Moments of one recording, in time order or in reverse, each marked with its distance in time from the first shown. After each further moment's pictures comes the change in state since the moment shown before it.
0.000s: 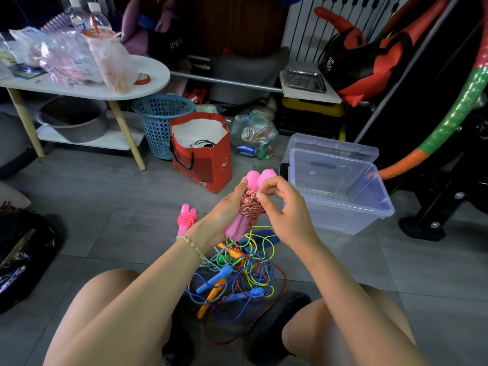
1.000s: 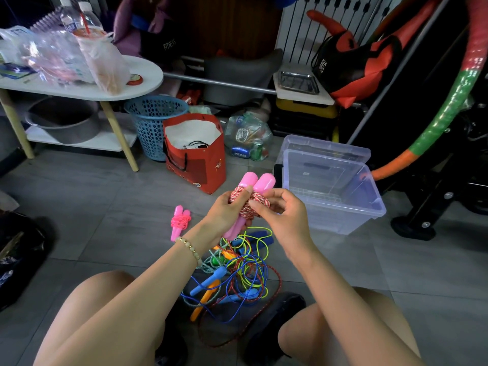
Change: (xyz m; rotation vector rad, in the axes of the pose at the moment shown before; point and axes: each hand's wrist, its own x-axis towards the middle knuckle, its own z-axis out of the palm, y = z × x) left_hand 0.012 -0.009 0.002 0.158 0.047 0.164; right_hand -0.008 -0.007 -0.005 0.391 0.122 0.396
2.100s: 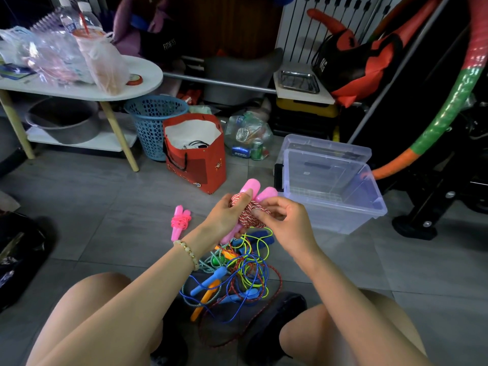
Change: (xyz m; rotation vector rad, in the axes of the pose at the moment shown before) left_hand 0.003 -0.011 0.000 0.033 -0.038 -0.061; right_hand 0.001 0.012 -0.013 -0.215 -0.120 -0.017
